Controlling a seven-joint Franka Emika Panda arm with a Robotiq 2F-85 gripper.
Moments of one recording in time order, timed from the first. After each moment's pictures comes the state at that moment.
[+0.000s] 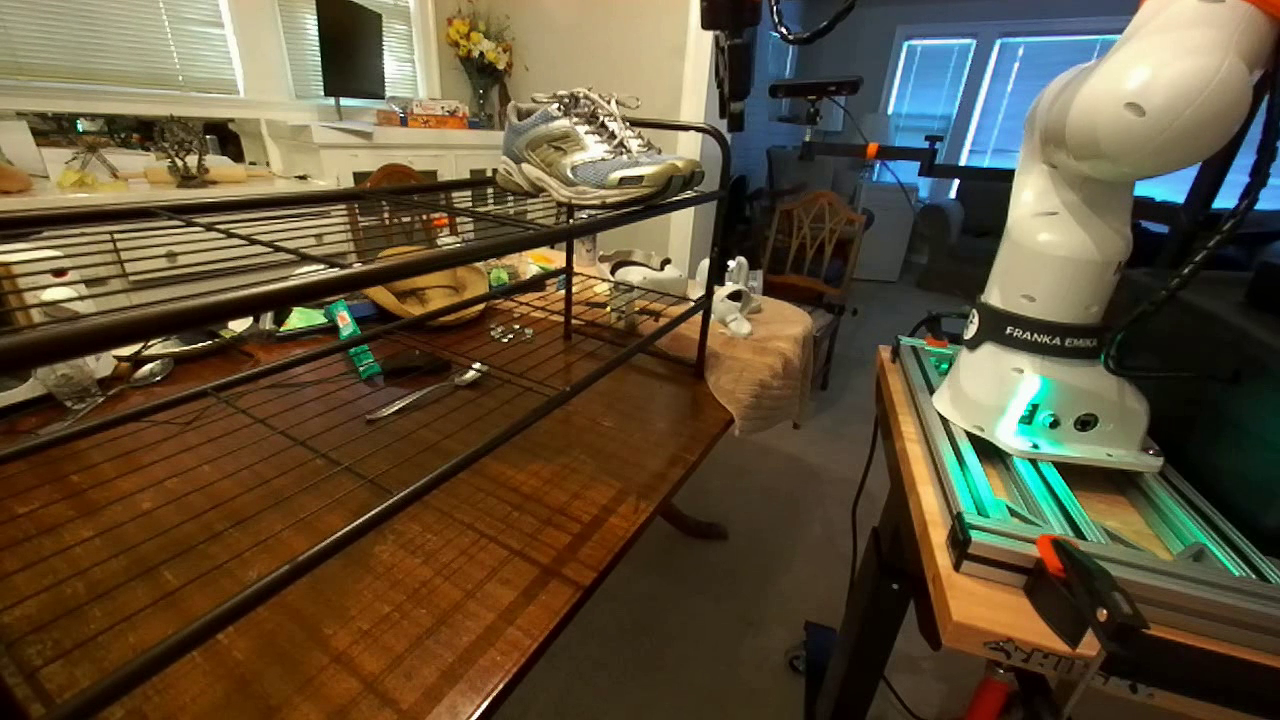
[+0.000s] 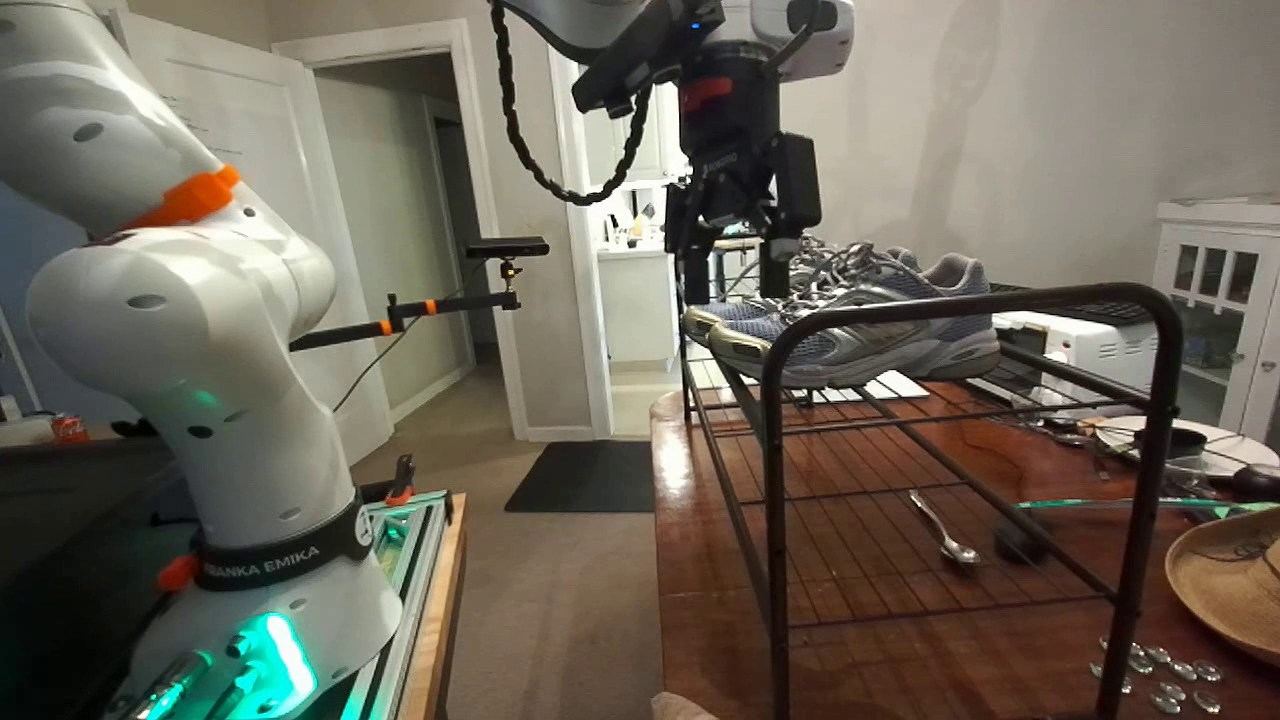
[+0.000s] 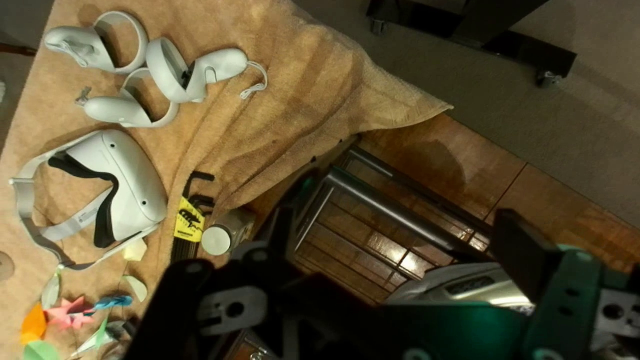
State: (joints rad) arm -0.03 -0.44 -0.11 -2.42 -0.31 1.92 -0.34
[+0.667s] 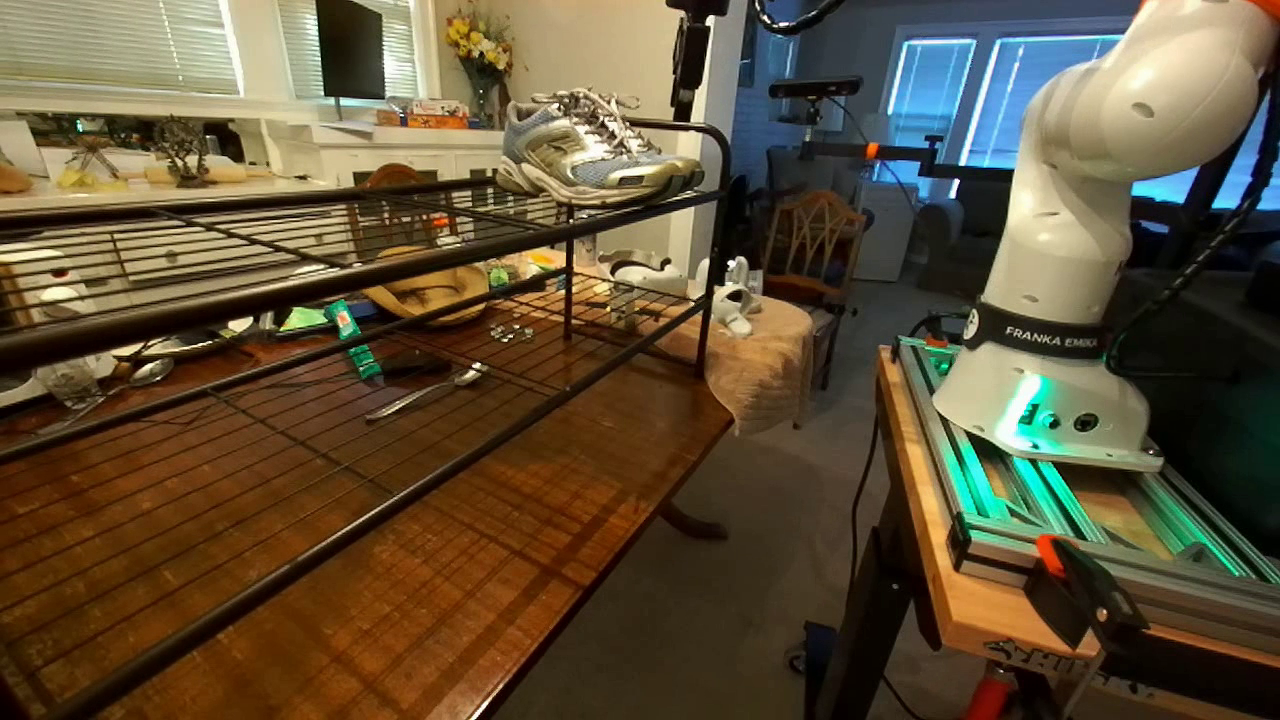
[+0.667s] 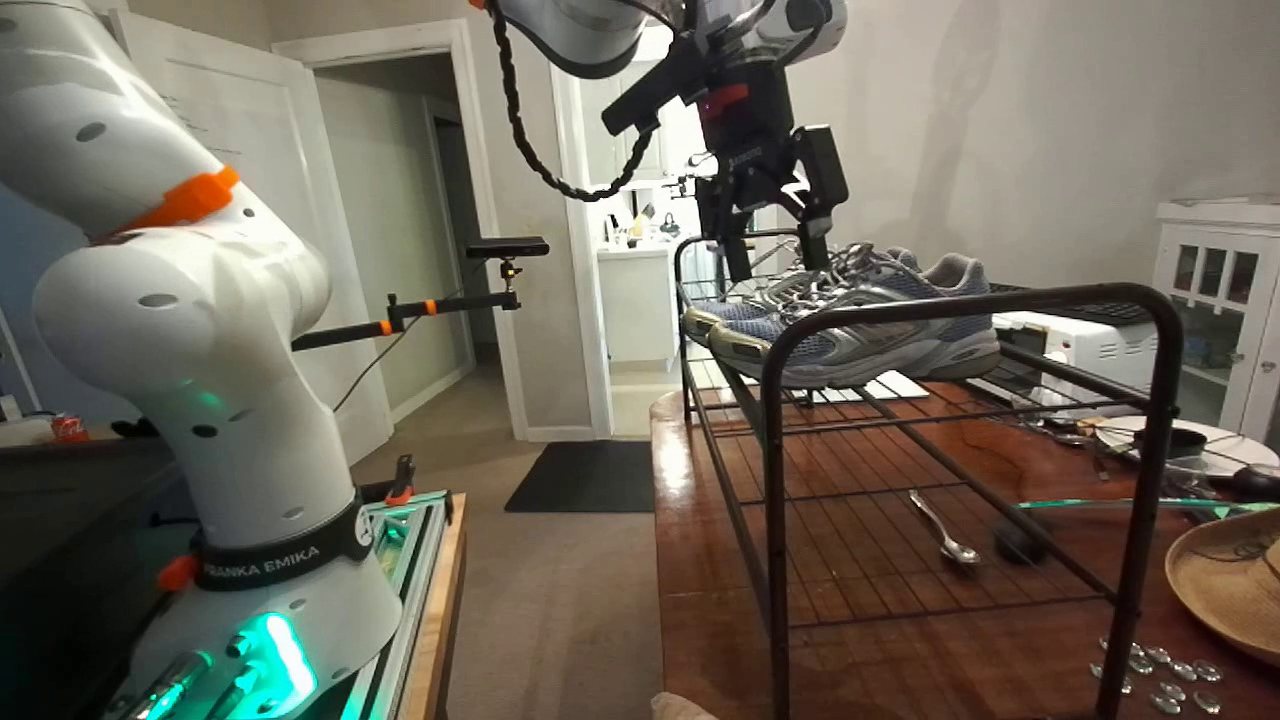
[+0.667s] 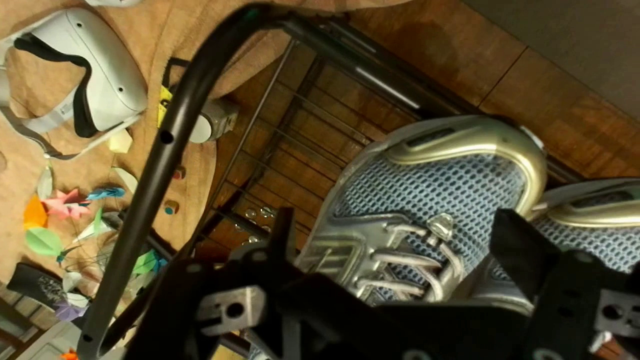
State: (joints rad) arm 0.01 -0.44 -0.07 -2.45 -0.23 2.15 -0.30
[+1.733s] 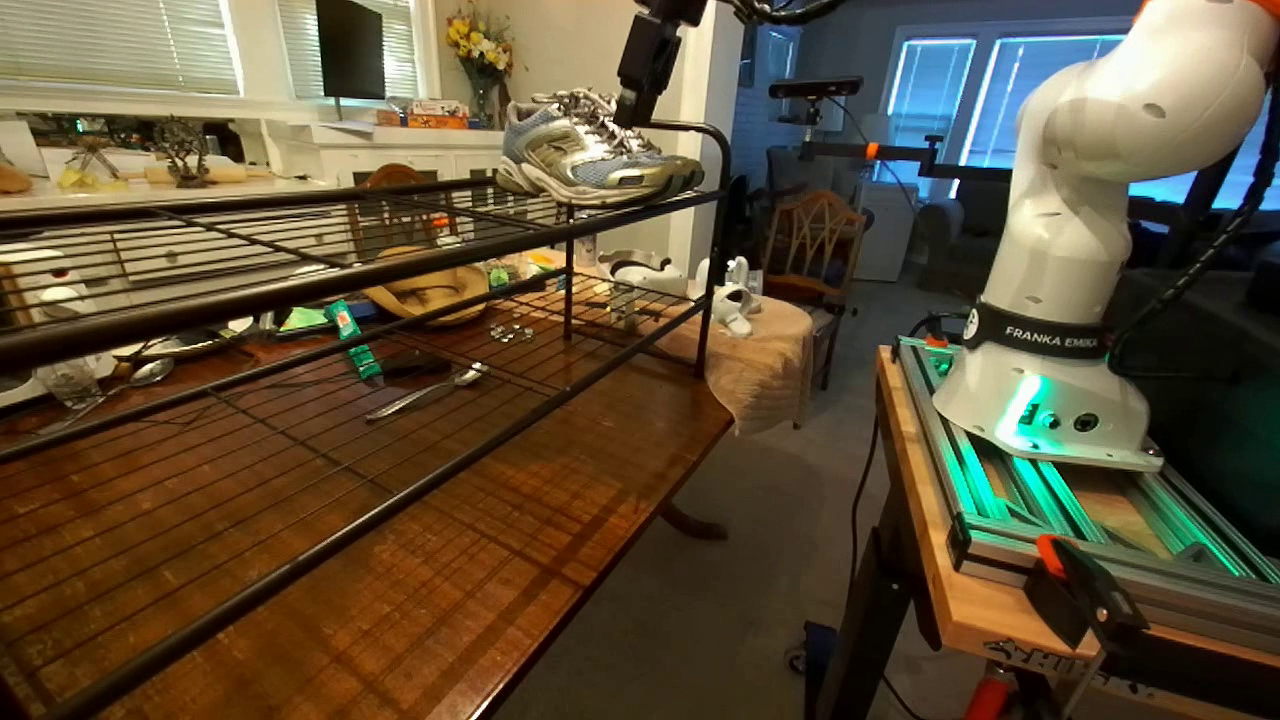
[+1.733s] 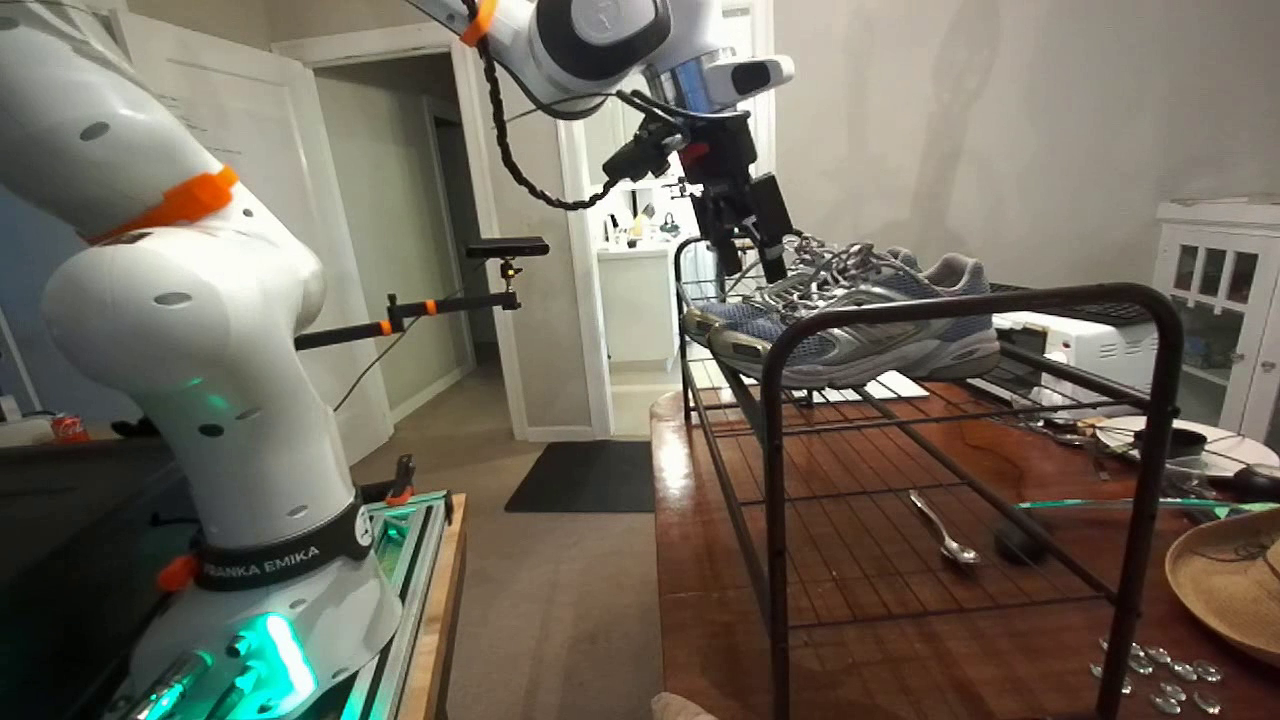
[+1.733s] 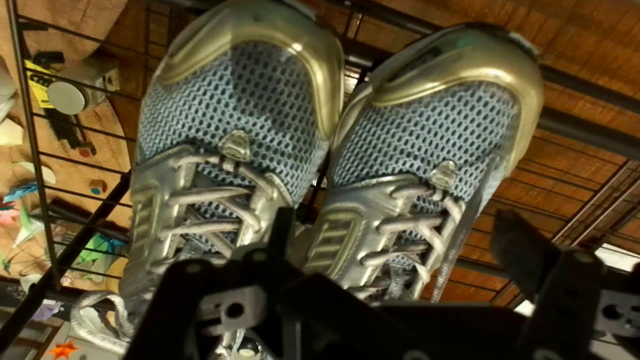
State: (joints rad) arm 0.06 -0.44 0.05 -2.54 -0.03 2.41 0.00
